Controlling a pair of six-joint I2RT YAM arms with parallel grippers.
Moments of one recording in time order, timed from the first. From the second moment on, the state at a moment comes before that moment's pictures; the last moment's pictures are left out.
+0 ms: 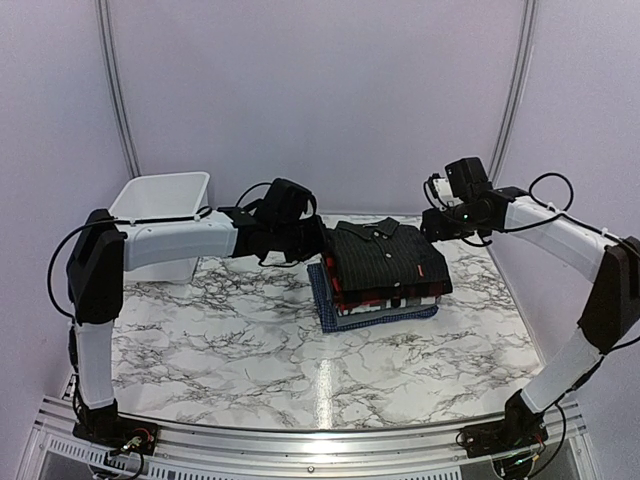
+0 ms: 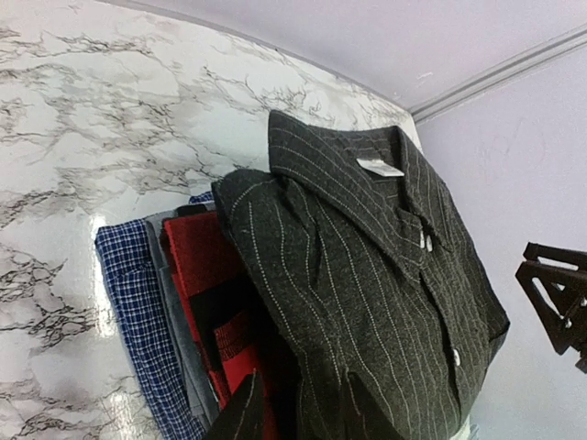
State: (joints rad) left arm -0.83 2.04 1.65 -0.21 -0.03 -0.90; right arm 0.35 1.56 1.34 -0.57 0.12 0.11
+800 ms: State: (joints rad) left arm -0.86 2.14 1.70 -0.17 0.08 -0.79; right arm 0.50 1.36 0.97 -0.39 0.11 0.29
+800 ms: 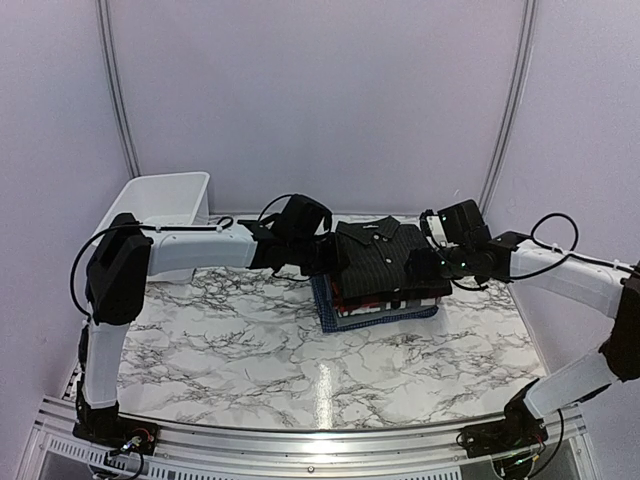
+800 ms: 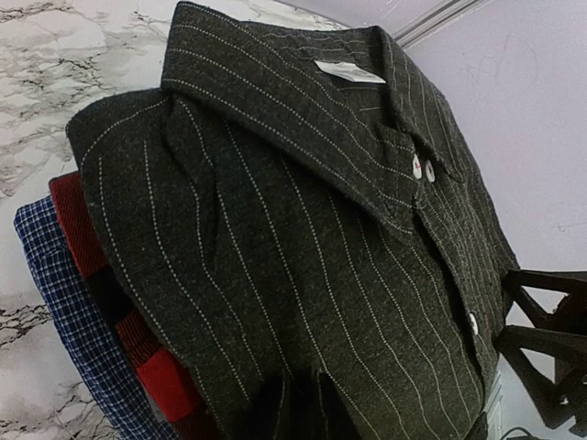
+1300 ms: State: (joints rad) left arm -0.79 1.84 1.51 -0.19 0.02 -0.74; right arm 0.70 1.43 1.20 -0.42 0.12 0.26
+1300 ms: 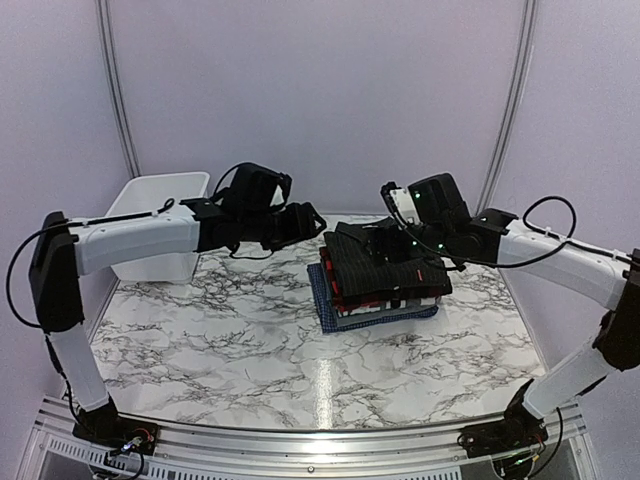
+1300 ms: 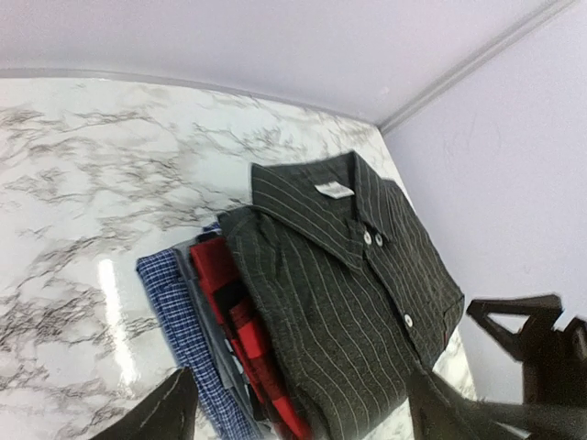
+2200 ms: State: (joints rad) left arm -0.67 1.15 1.04 -0.32 -0.28 -0.68; right arm 1.01 2.20 1.76 -0.34 0.08 0.33
